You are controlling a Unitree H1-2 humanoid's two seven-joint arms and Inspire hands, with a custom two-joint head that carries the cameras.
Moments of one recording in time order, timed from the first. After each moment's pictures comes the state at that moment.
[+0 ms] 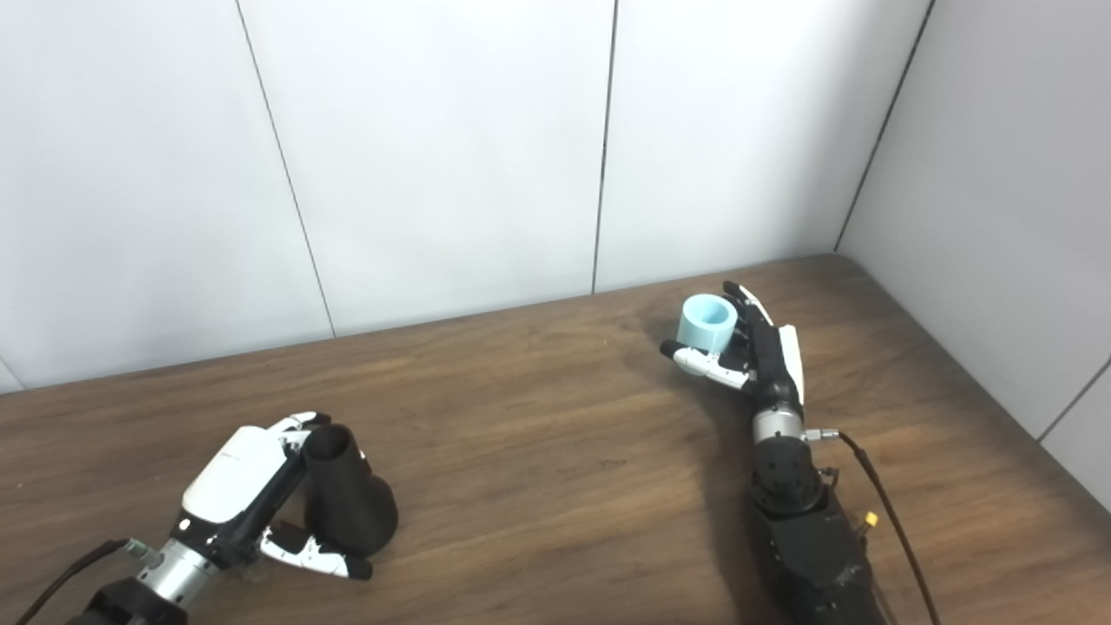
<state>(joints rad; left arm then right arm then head) -0.51 0.40 -0.58 0.51 0.73 -0.48 0.32 -0.39 -0.33 -0.21 0.52 -0.09 -0.13 -0.28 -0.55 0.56</state>
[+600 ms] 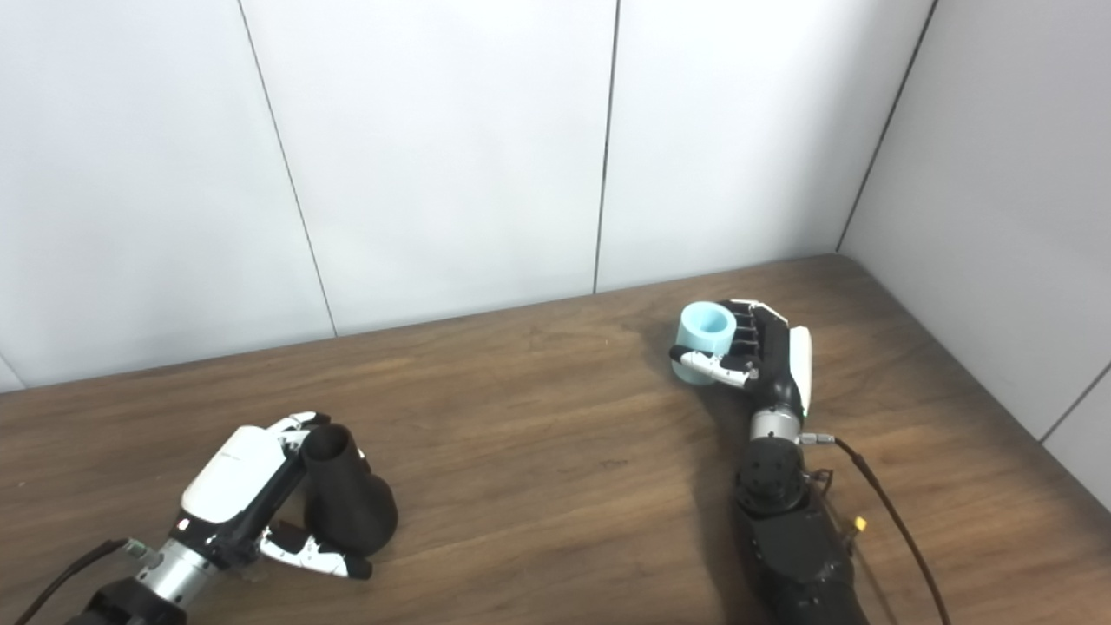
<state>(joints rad) -0.51 0.40 -0.58 0.51 0.73 -0.48 0.32 -0.42 -0.29 -0.23 0.56 -0.17 -0.14 -0.45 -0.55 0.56</state>
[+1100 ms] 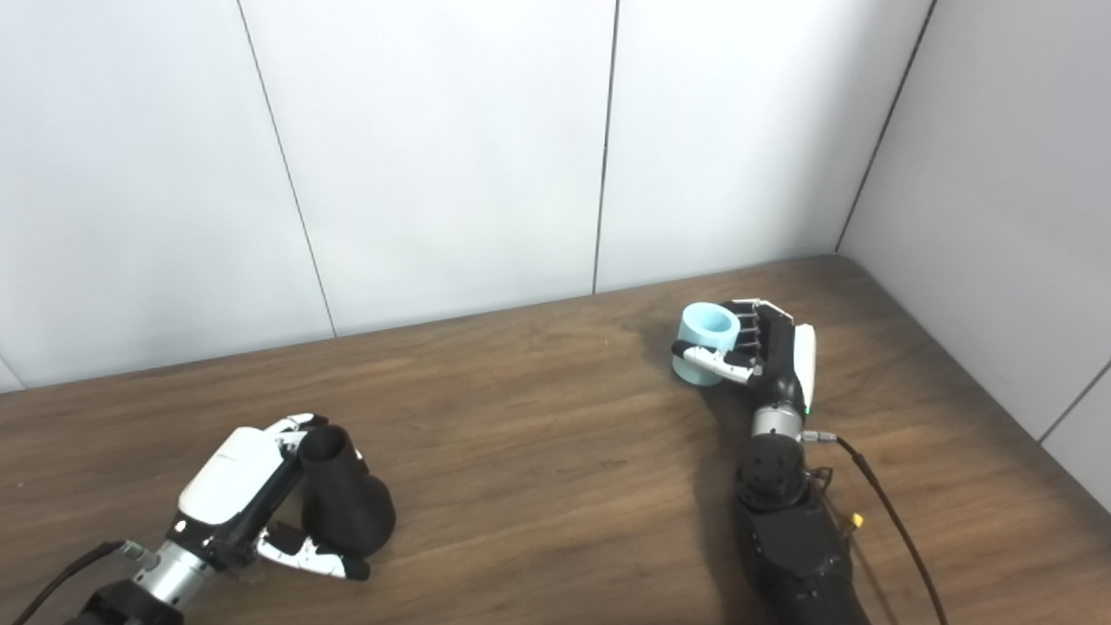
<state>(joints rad) -0.51 0.41 -0.58 0.51 0.73 -0.48 0.32 -0.42 -0.30 -0.24 0.58 -0.14 -0.17 -0.45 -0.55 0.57</state>
